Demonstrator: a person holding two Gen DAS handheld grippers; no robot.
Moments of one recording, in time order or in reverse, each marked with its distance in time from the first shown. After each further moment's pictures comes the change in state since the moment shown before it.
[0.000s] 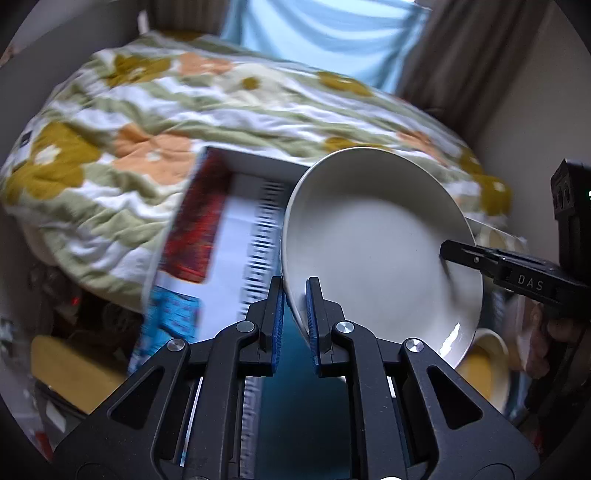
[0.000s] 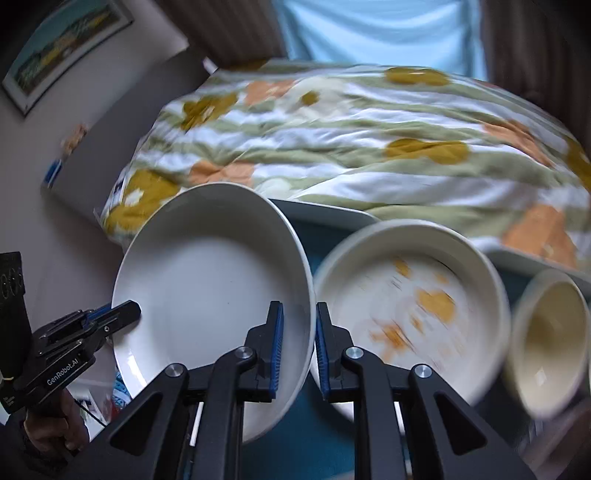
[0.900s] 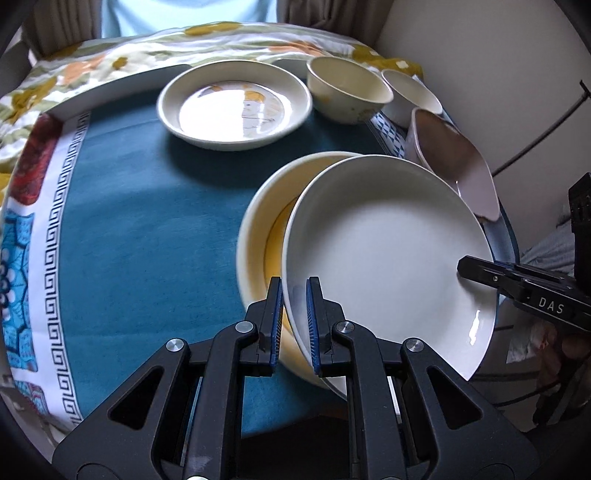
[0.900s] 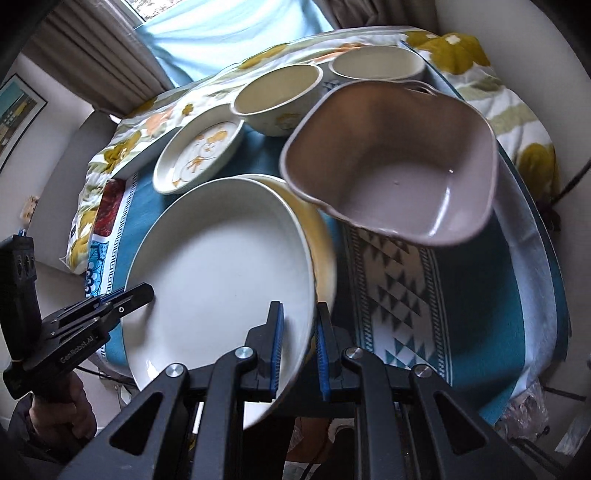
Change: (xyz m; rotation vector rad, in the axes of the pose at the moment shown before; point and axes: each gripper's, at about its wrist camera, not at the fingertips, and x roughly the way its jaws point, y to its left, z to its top) left arm 0.023 -0.187 -0.162 0.329 0.188 -0.144; right arm -0.120 -0.113 -0.240 0.391 -0.031 -0.145
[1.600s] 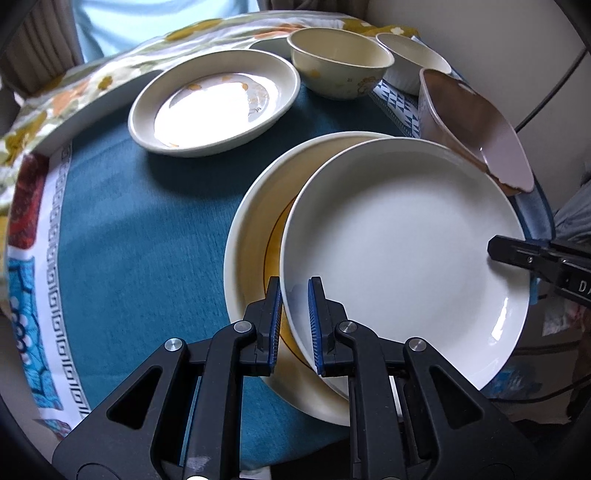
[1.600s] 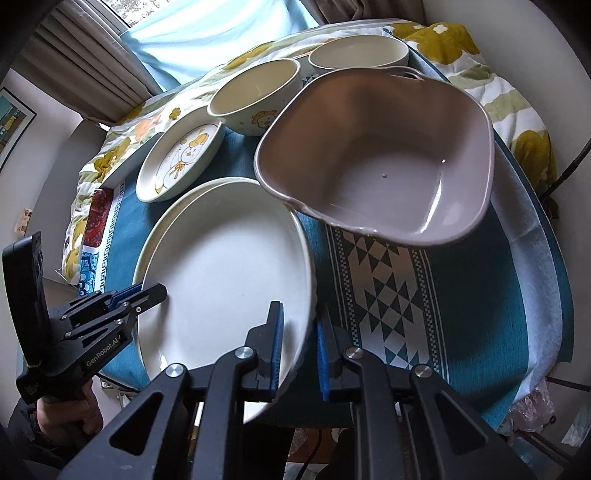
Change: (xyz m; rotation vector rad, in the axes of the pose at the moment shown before) left arm 0.033 -0.011 0.016 0.150 0.060 0.113; right arm 0.008 -0.015 0.002 0.039 0.008 -0.009
